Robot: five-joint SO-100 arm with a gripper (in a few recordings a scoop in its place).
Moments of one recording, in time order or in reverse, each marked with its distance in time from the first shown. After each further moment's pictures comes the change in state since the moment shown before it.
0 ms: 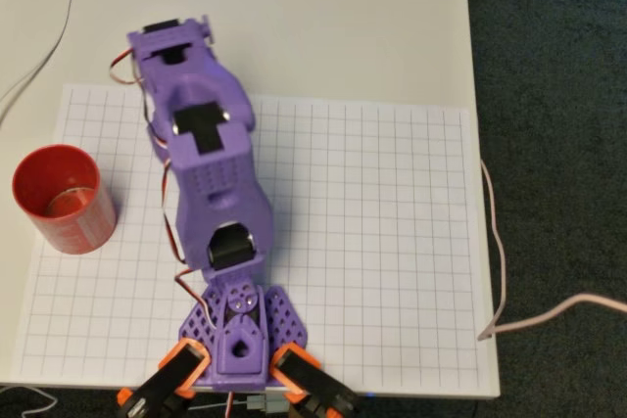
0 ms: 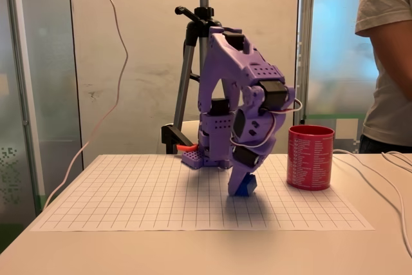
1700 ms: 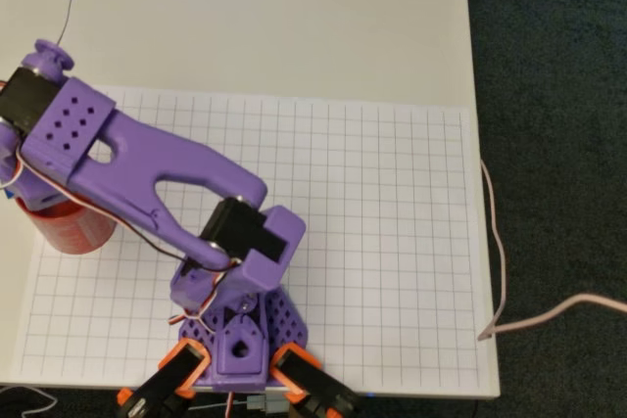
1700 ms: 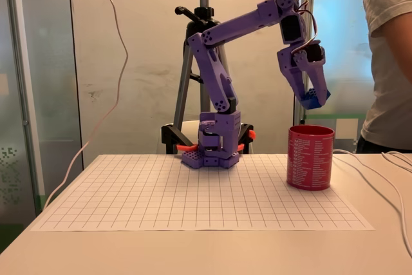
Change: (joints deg) arm -47.9 32.9 -15.1 10.5 -15.5
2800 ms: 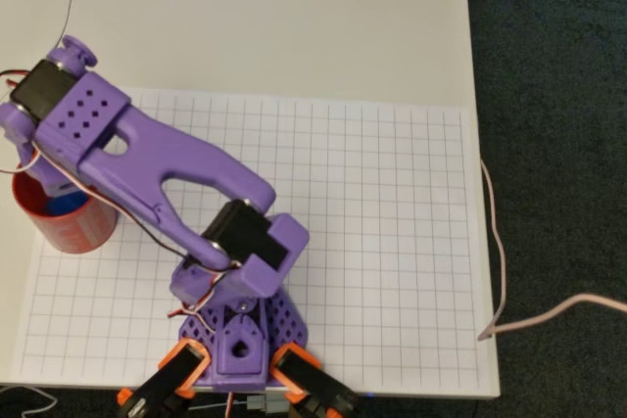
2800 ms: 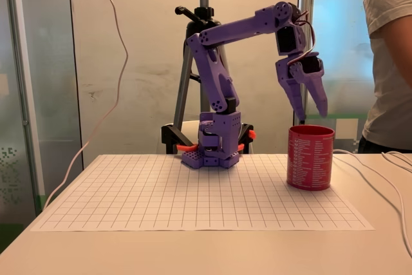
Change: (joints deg) arm 6.6 1.8 7.6 -4.7 -1.6
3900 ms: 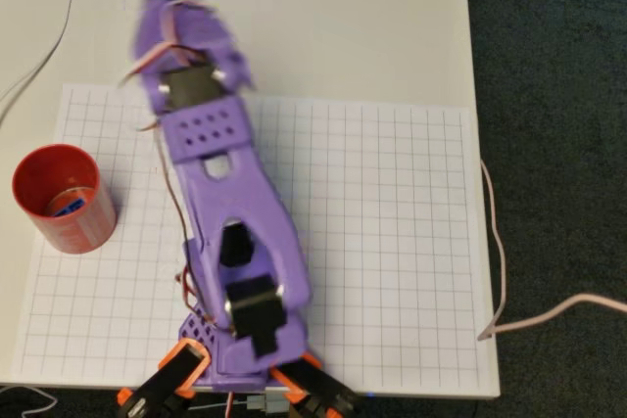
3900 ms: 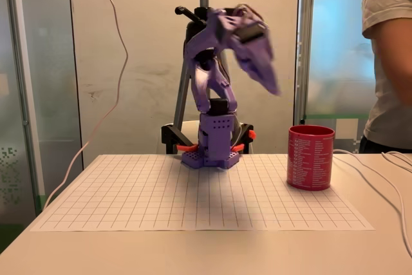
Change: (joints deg) arm 46.9 27.7 18.8 -40.6 -7.7
